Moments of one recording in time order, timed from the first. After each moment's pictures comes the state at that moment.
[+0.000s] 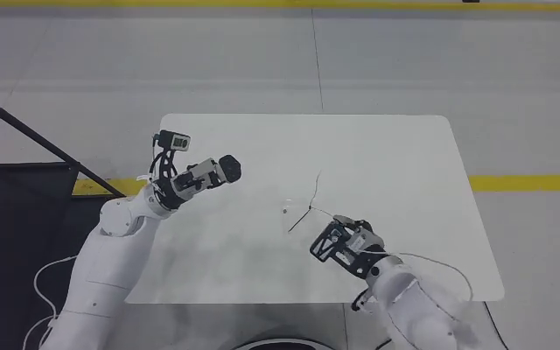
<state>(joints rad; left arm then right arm) 1.05 -1.09 -1.37 -1.37 -0.70 -0.59 -1.10 -1.30 -0.87 0.90 -2.26 -1.74 -0.06 0.82</state>
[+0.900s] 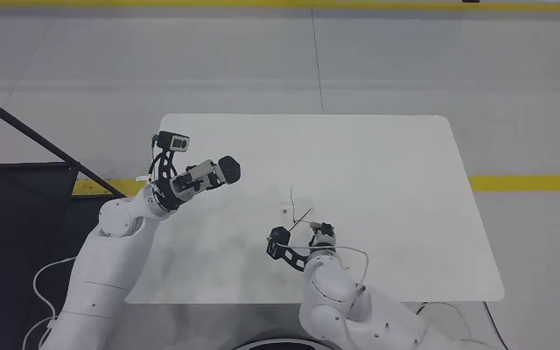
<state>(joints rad) 1.05 -1.09 -1.37 -1.37 -0.70 -0.59 -1.10 -0.91 -1.21 0.46 -1.88 -1.92 -0.18 1.41</state>
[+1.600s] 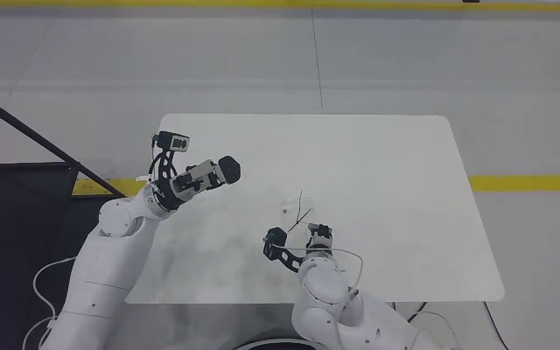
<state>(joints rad) 1.05 -1.09 -1.37 -1.37 -0.70 -0.59 -1.10 -1.00 -1.27 0.52 -1.88 -2.01 -0.25 1.43</state>
